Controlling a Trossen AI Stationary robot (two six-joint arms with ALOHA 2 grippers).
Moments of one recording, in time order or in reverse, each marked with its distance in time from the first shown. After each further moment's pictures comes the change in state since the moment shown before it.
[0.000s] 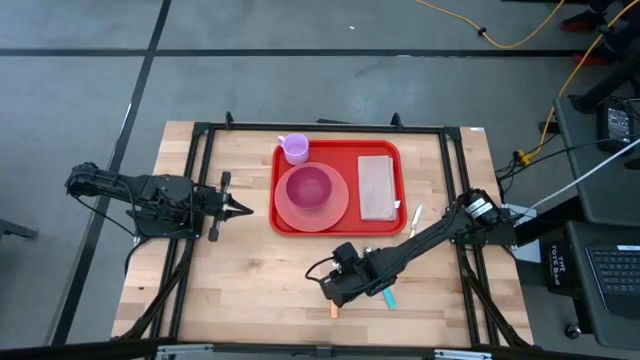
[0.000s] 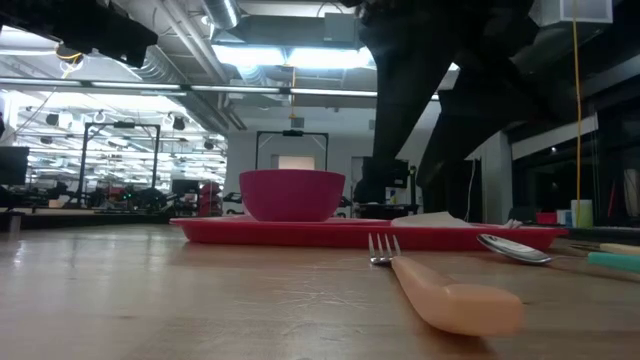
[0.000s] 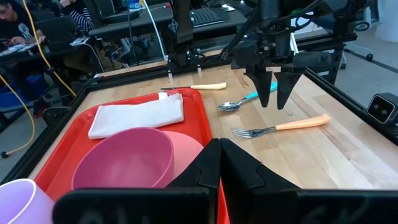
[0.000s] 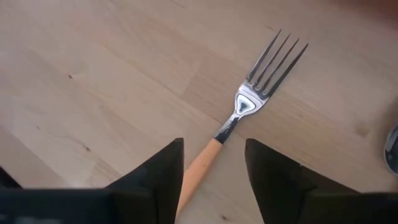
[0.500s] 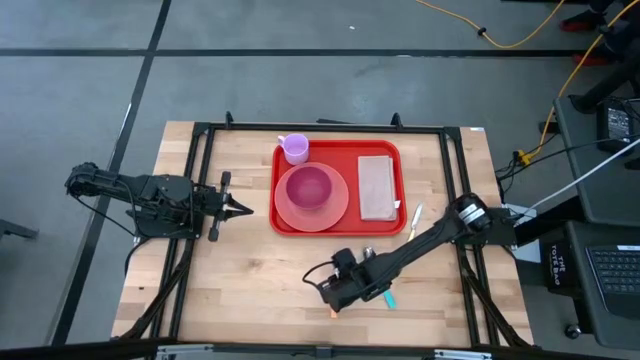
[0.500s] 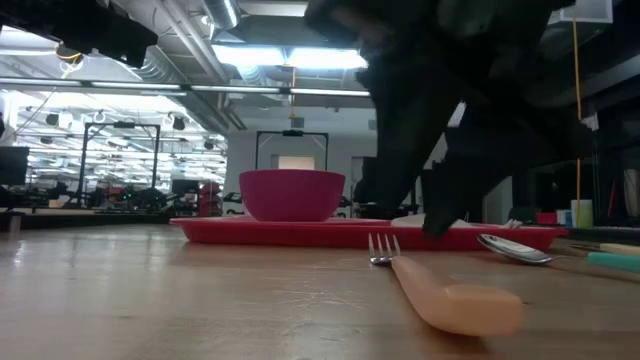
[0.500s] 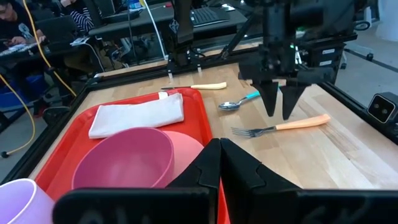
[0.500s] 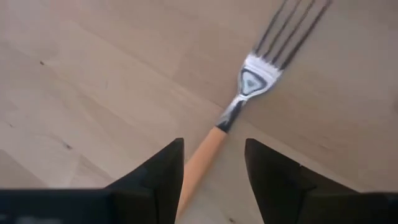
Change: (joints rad) left arm 0.000 0.000 0.000 -0.001 0.000 0.000; right arm 0.008 0.068 0.000 0.045 -0.037 0.063
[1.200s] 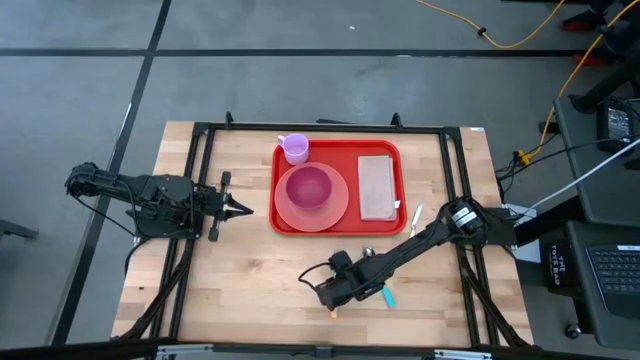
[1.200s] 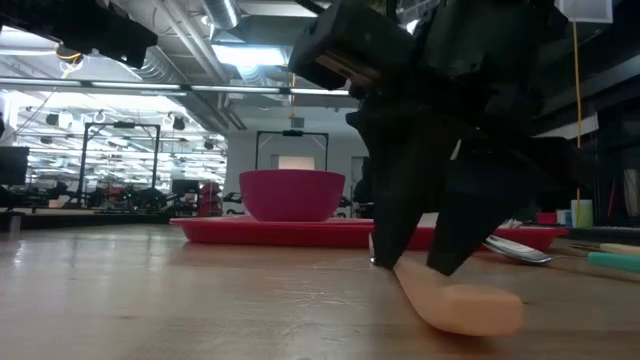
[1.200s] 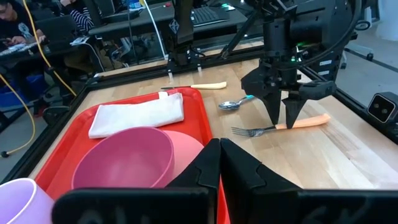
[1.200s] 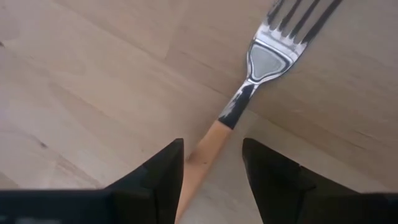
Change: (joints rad) left arm 0.000 0.000 -0.001 0.000 0.000 0.000; right arm -0.018 0.073 0.008 0.024 -0.100 0.005
